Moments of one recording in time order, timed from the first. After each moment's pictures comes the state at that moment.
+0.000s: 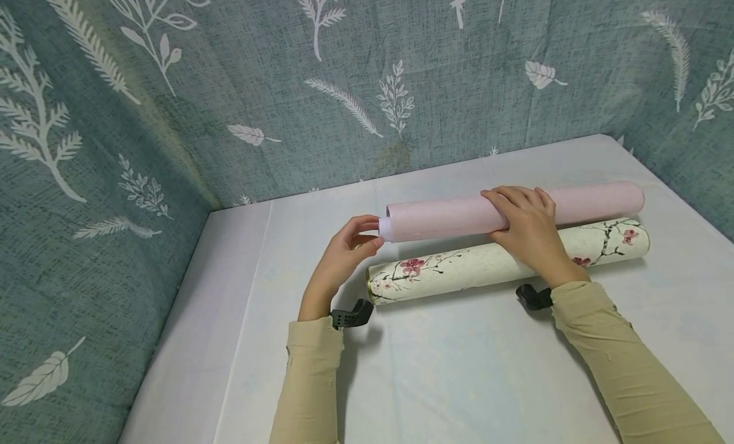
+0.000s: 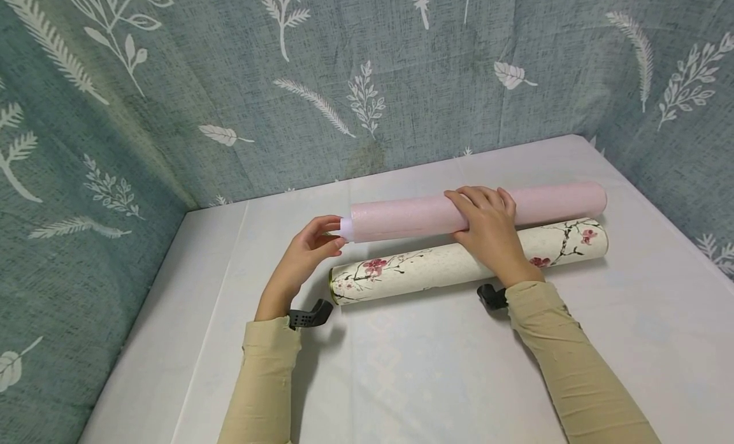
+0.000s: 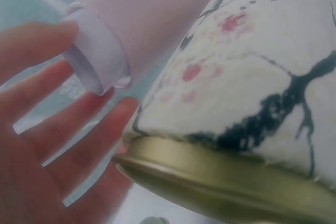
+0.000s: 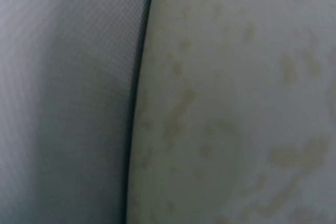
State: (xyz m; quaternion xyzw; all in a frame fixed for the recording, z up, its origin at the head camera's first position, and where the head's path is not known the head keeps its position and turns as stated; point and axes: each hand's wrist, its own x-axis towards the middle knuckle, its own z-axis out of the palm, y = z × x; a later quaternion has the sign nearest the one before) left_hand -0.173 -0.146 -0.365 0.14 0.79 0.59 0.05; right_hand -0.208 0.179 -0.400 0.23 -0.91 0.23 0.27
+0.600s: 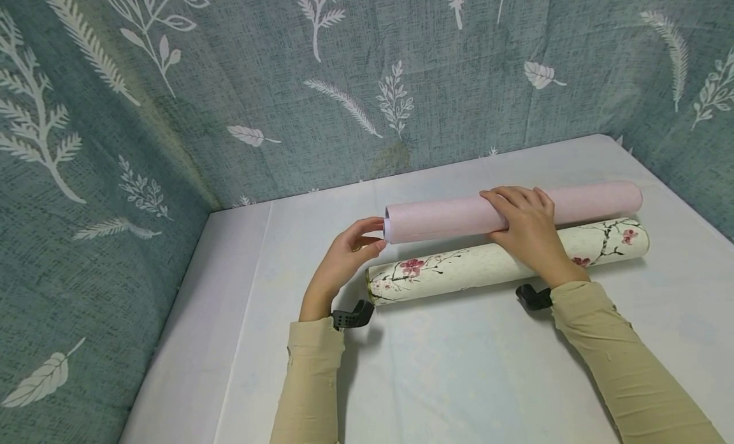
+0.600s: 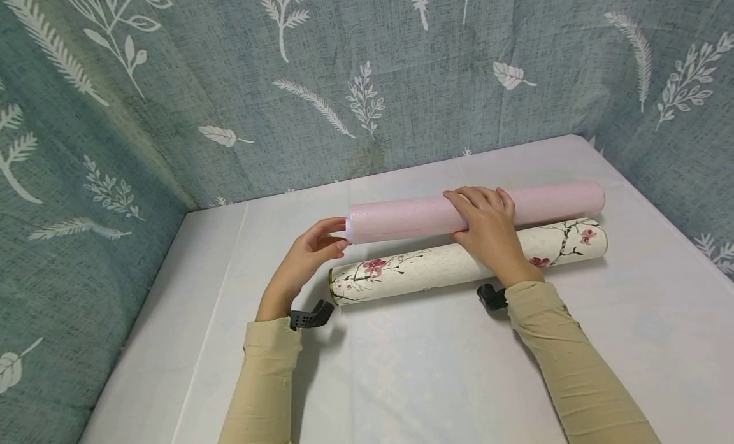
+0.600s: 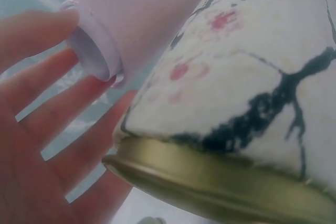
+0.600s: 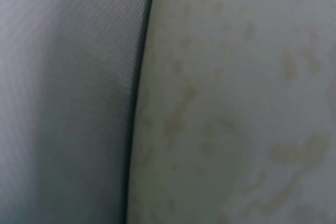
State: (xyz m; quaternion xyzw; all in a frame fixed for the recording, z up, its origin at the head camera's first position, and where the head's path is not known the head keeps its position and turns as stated) left_hand -0.169 -0.143 -0.360 0.17 0.79 0.58 0.06; right_hand -0.208 0.179 -0.400 0.23 -0.91 0.23 0.27
